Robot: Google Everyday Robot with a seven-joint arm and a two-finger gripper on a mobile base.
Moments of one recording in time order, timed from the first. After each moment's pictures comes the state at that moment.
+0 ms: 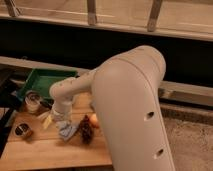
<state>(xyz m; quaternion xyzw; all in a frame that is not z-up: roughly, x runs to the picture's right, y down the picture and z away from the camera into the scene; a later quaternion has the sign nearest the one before) -0.232 0.186 0.749 -0.44 0.11 0.55 0.70</state>
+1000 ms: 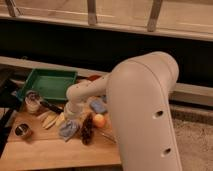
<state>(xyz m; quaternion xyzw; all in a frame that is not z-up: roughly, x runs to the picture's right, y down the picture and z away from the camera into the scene) -0.195 0.177 0.797 -0.41 0.06 0.57 0.71</state>
